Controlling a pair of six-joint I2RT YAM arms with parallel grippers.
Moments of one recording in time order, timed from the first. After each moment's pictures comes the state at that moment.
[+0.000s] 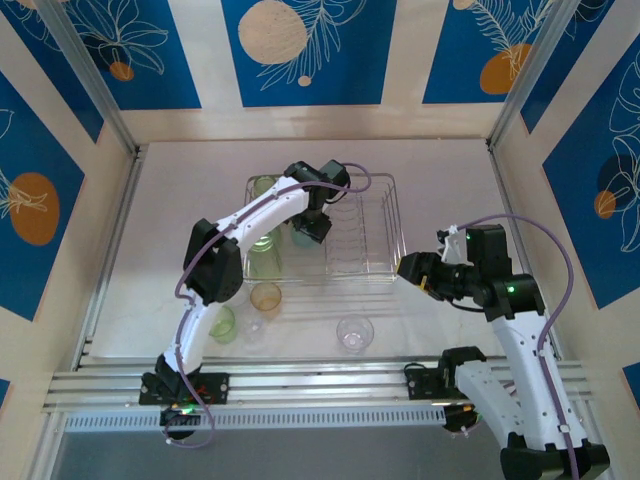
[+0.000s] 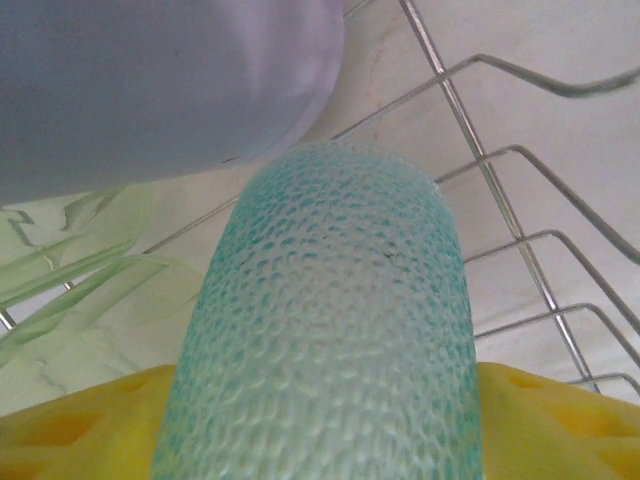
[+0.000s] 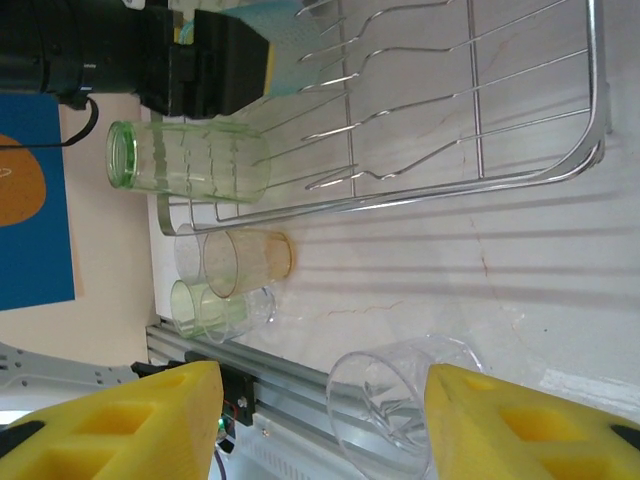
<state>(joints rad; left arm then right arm) -0.74 2.22 2.10 -1.32 -0.25 -0.19 0.11 0.74 0.88 -1.04 -0.64 0.60</state>
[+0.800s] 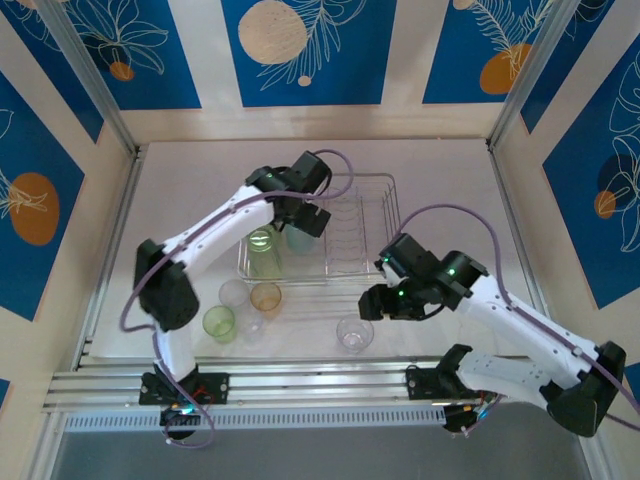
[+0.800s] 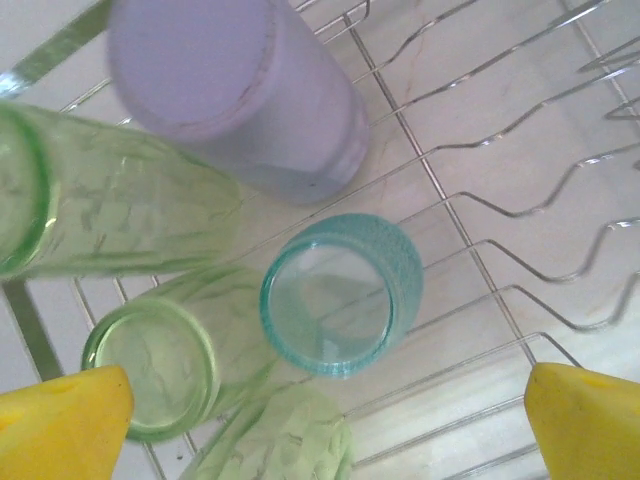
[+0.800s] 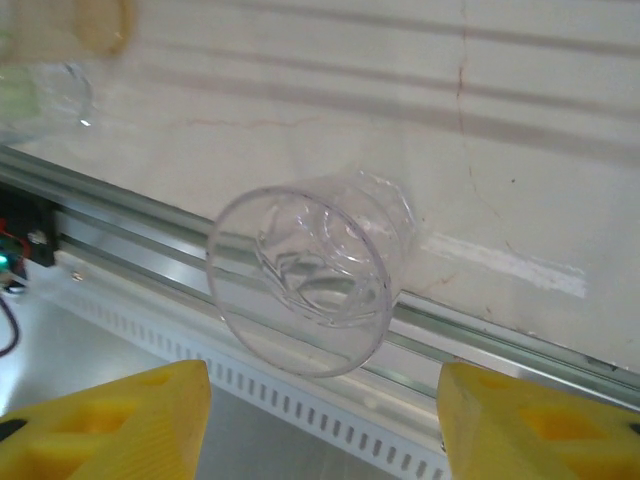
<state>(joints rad) -0.75 1.79 1.73 -1.03 -0.27 -0.18 0.81 1.03 0.95 -1.16 -0.25 0.69</state>
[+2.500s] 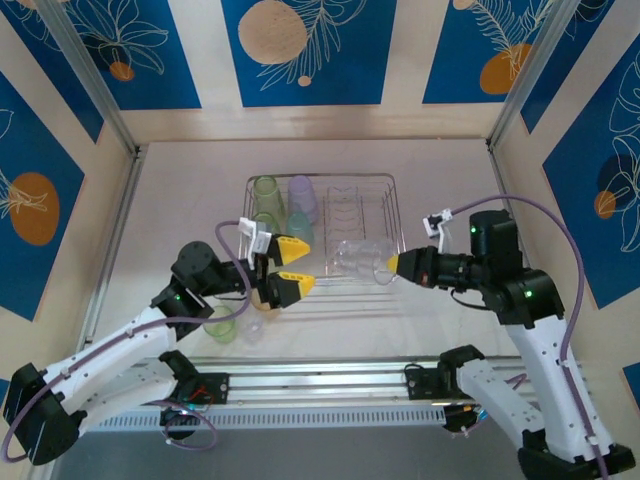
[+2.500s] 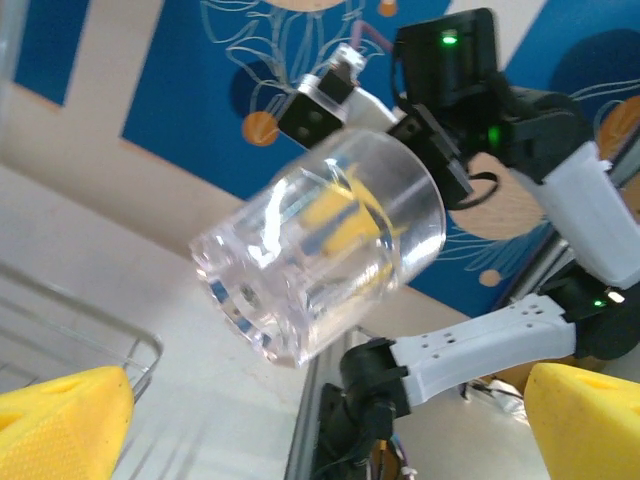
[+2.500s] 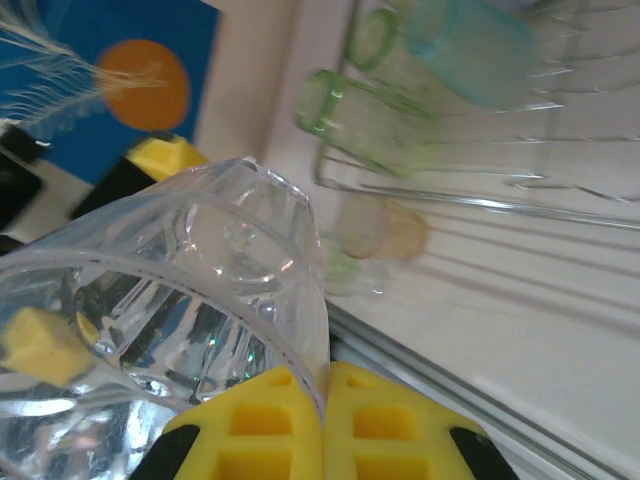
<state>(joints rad) -0.76 0.89 0.61 0.41 0.70 -0.53 0.22 0.76 1.08 -1.00 -0.81 0.60</state>
